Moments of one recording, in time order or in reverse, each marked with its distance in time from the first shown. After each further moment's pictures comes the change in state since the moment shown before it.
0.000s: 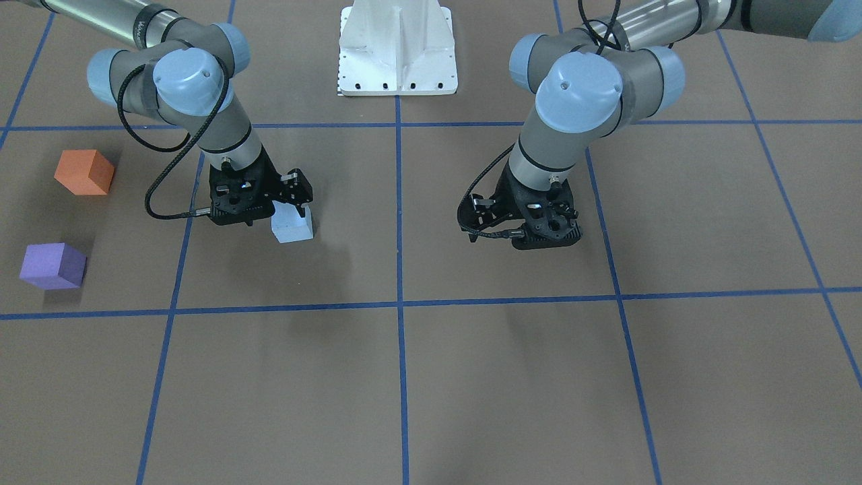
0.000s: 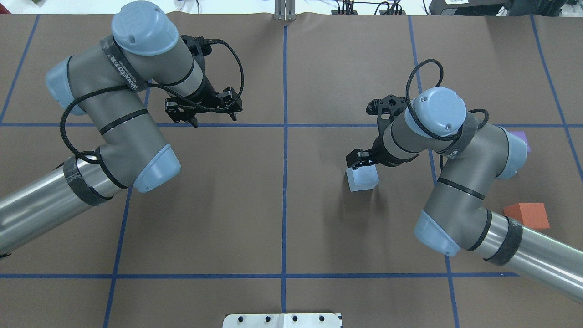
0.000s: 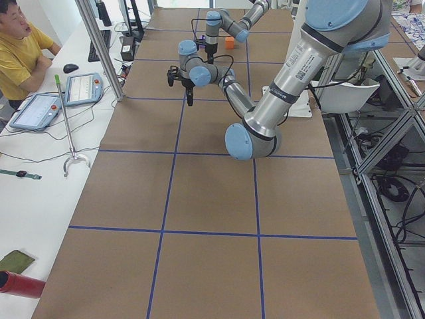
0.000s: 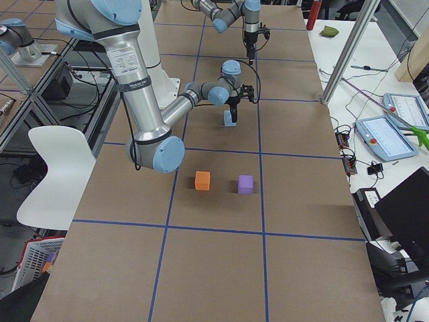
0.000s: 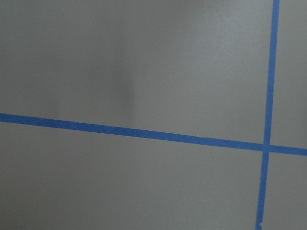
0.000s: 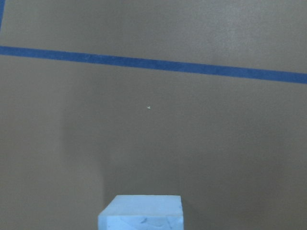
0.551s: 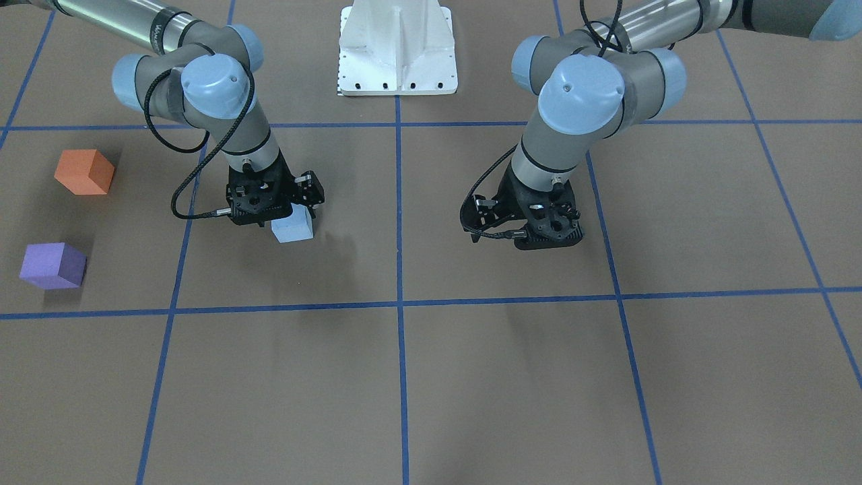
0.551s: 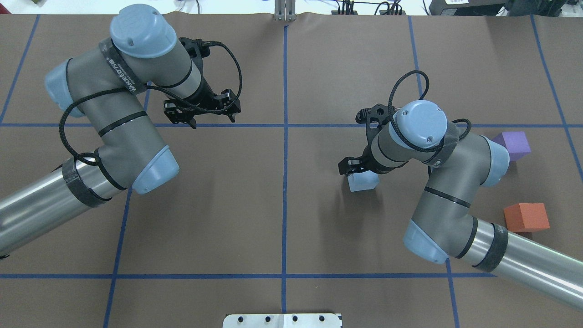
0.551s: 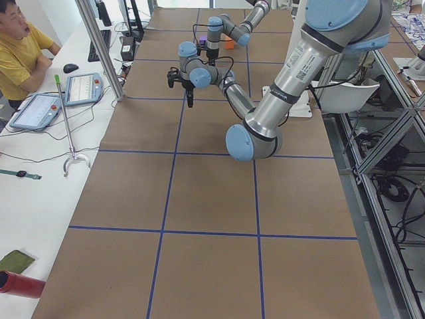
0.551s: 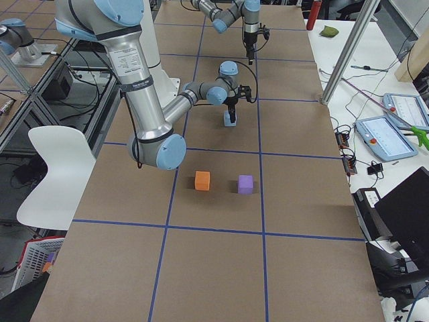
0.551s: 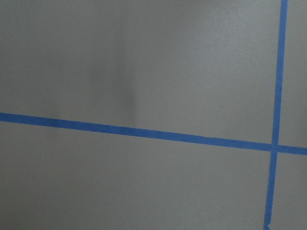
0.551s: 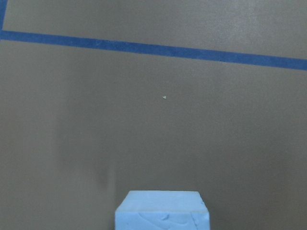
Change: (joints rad) left arm 0.001 0.006 0.001 -0.005 0.000 -0.001; right arm -0.043 0.025 -0.041 0.000 -0.050 0.000
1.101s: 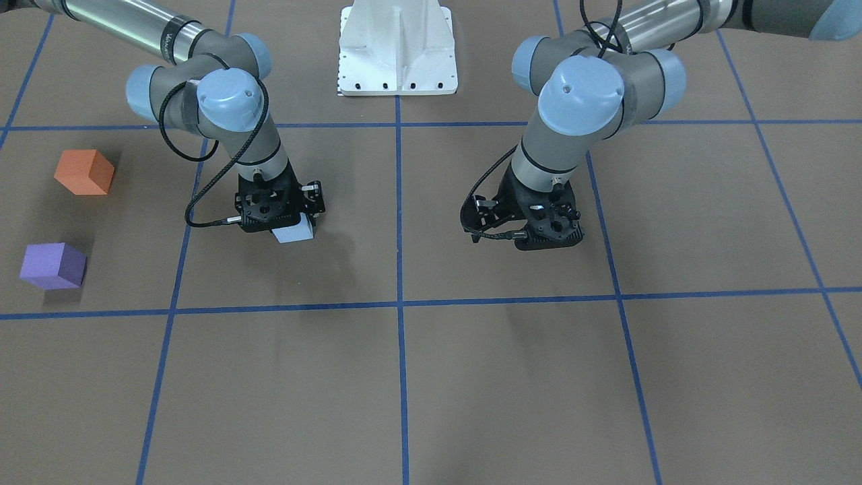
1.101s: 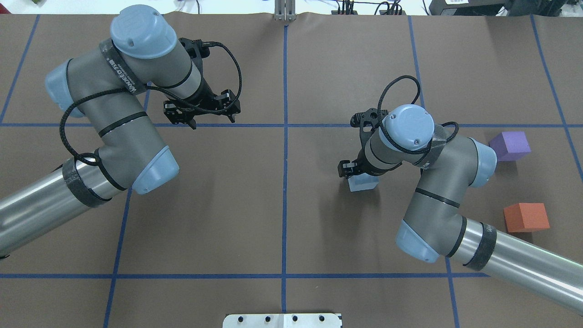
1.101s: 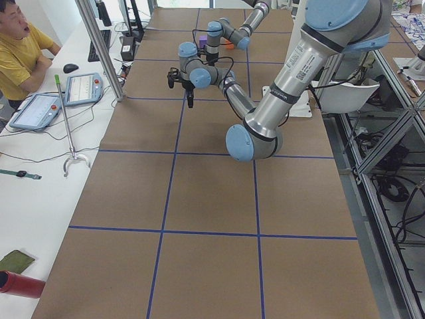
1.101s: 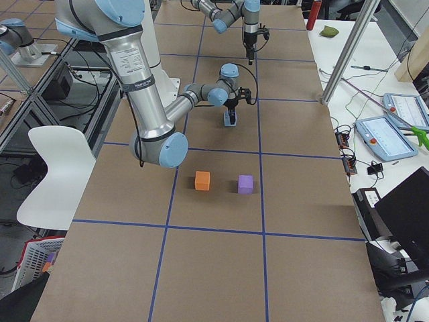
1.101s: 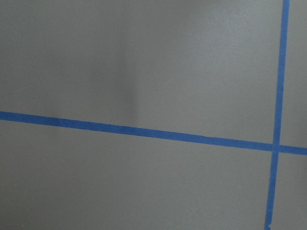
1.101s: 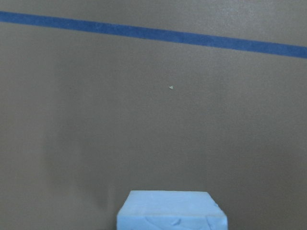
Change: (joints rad) left arm 0.002 0.004 0.001 0.000 0.000 -0.004; right arm -0.009 0.025 -0.046 0.002 -0.005 -0.003
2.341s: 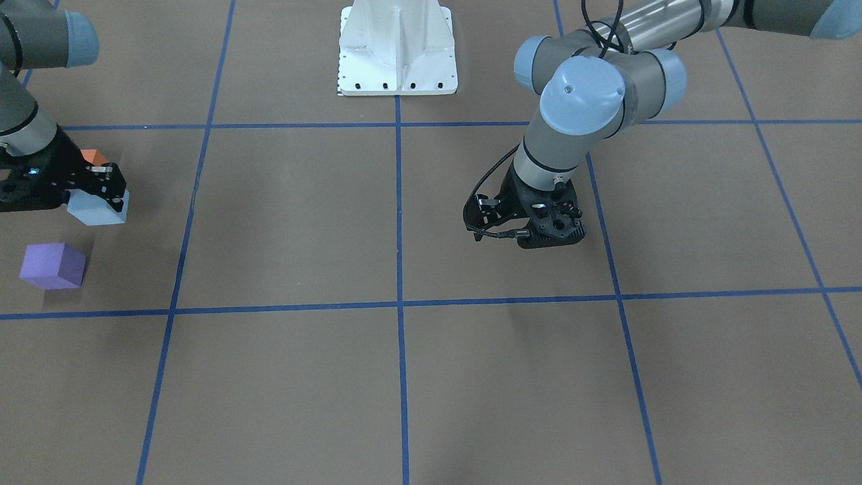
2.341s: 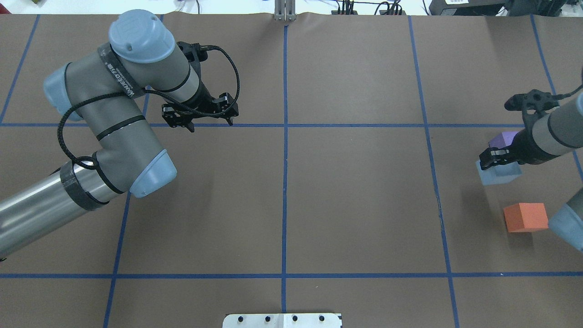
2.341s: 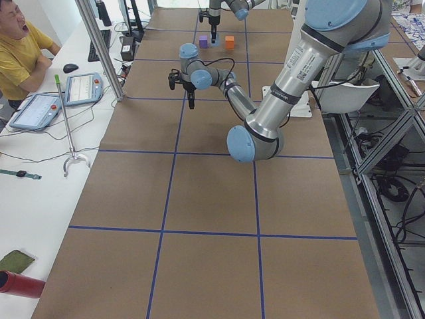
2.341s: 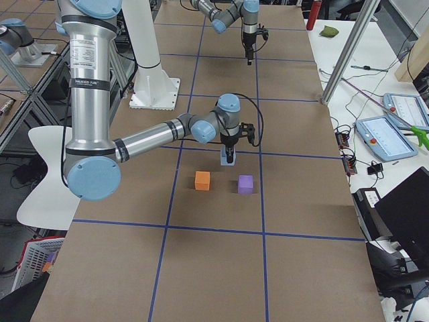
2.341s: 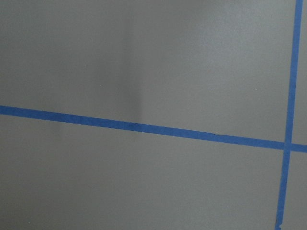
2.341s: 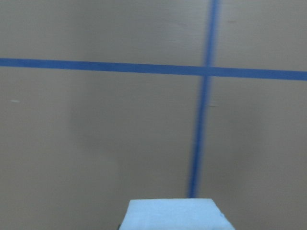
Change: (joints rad) left arm 0.006 0.012 -0.014 -0.001 0.003 -0.016; right arm 0.346 -0.542 0.244 0.101 0.197 -0.239
